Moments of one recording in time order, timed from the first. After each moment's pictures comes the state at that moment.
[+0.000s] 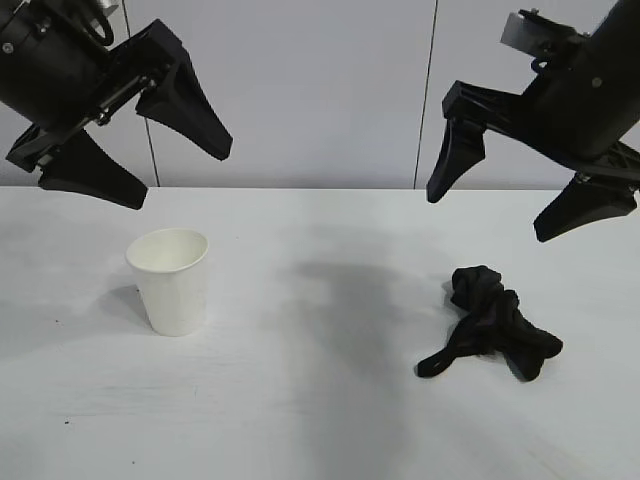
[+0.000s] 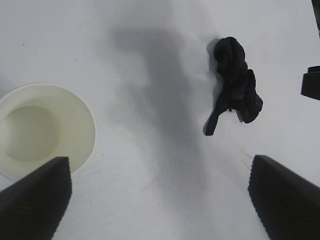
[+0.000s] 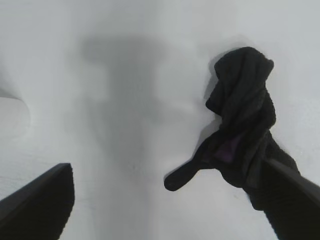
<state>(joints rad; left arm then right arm) -0.26 1.67 -1.10 -0.89 0.73 0.55 0.20 1.61 -1.07 0.35 0.64 0.01</state>
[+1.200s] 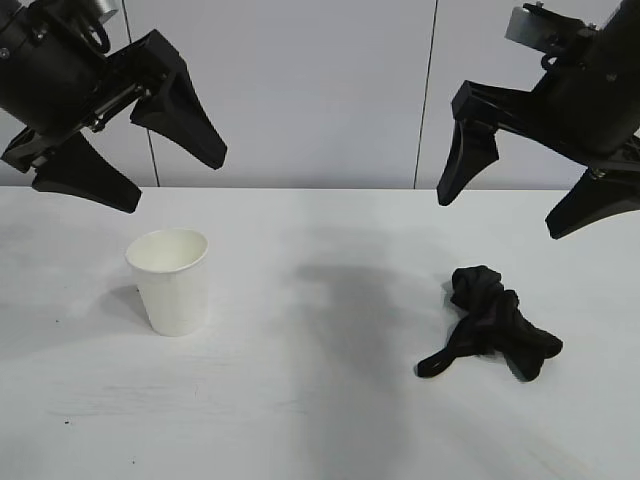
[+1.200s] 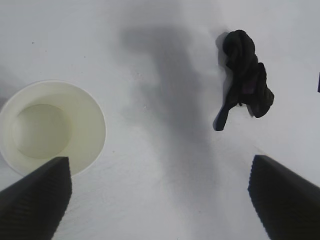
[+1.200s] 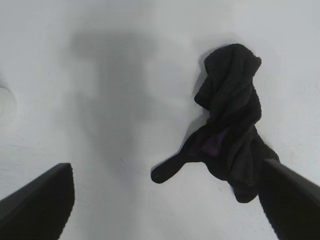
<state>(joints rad) -0.26 1.67 -1.10 -0.85 0.73 0.55 0.20 1.61 -1.07 0.30 0.66 0.01</state>
